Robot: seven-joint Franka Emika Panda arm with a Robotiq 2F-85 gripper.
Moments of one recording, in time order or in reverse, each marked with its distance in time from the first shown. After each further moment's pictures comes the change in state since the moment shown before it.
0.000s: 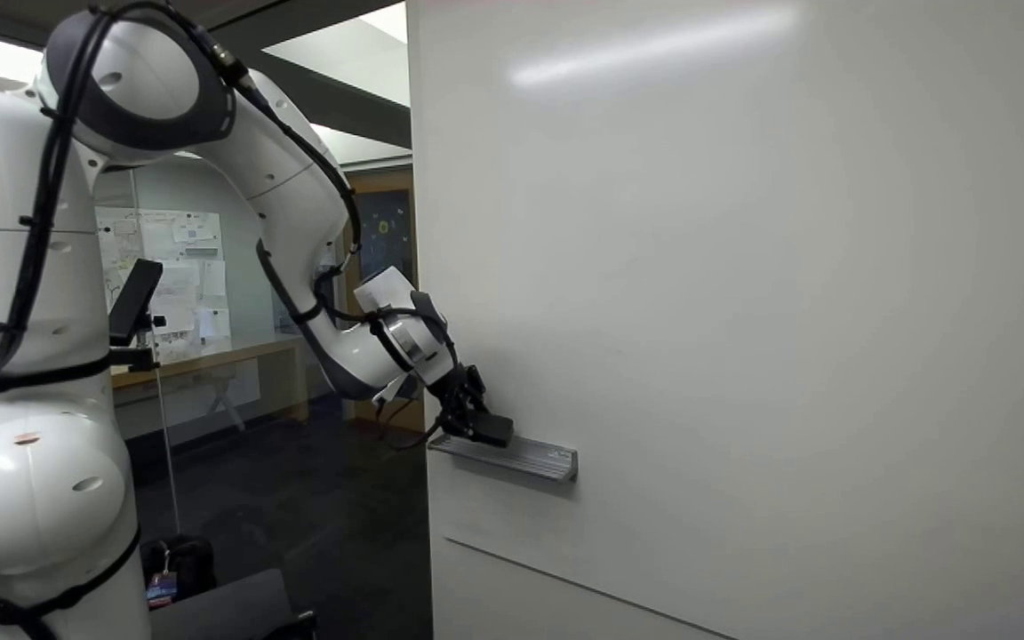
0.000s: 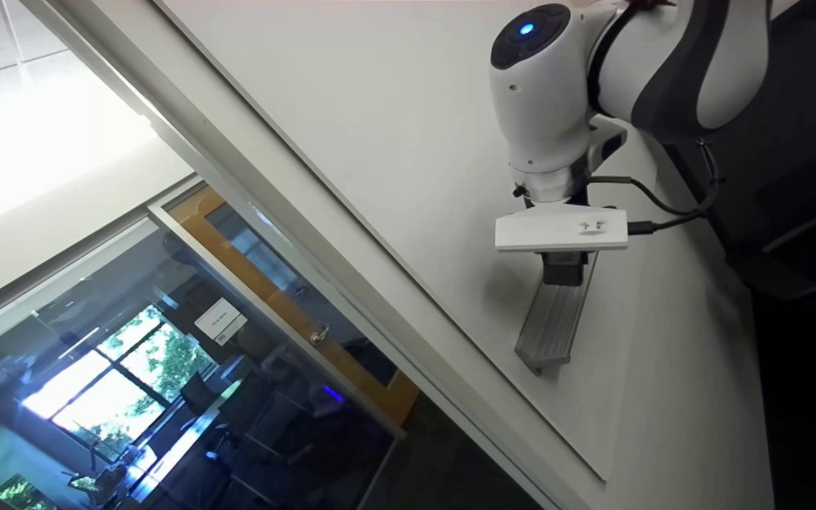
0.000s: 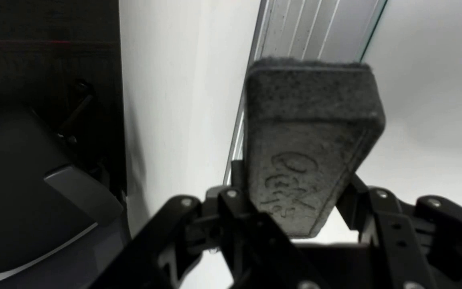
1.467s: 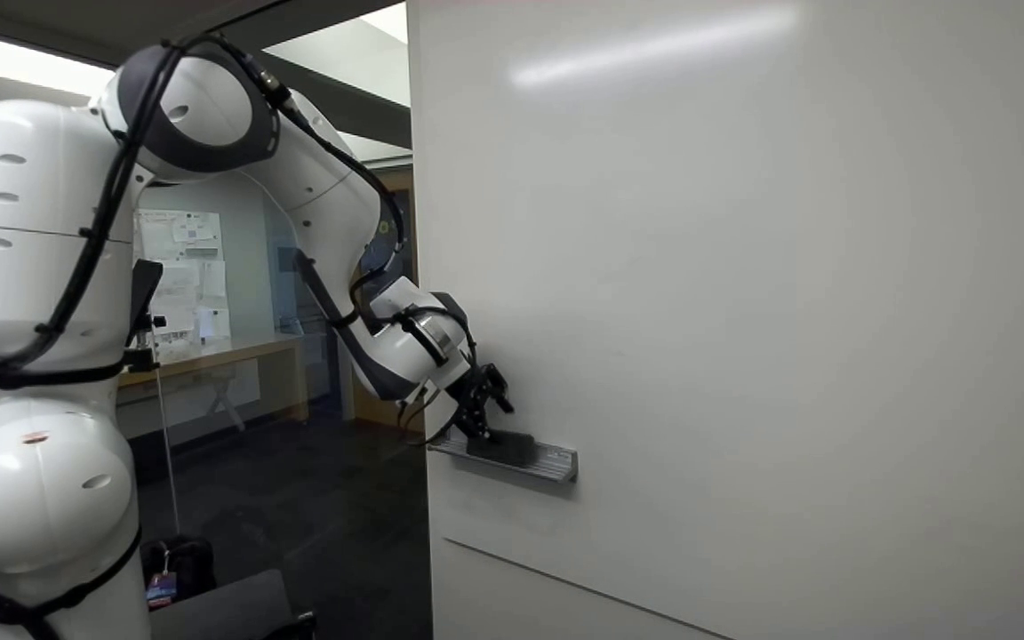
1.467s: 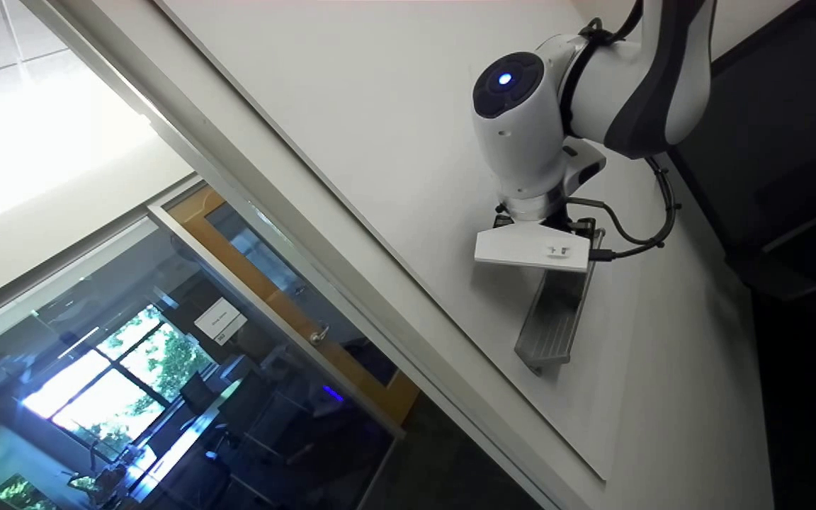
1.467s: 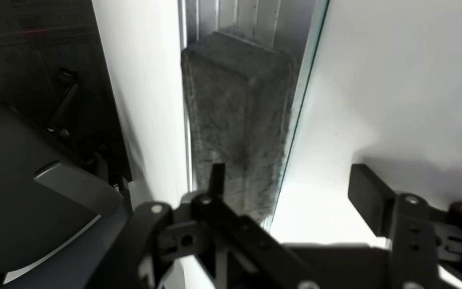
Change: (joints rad) arm 0.040 0.121 -0.028 0.159 -0.219 -0.089 0.334
